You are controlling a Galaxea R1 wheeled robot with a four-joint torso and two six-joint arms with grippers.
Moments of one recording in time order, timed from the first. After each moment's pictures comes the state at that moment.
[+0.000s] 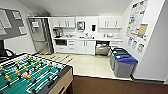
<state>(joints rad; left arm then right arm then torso) 1.54 2.74 -2.31 0.94 -0.26 -0.81 -1.55 2.83 -2.39 -0.06 0.19 0.17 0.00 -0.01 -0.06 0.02</state>
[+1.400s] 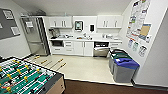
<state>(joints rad) 1.53 2.74 -2.31 0.94 -0.26 -0.81 -1.55 2.83 -2.39 -0.06 0.18 0.17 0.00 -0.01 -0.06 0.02</state>
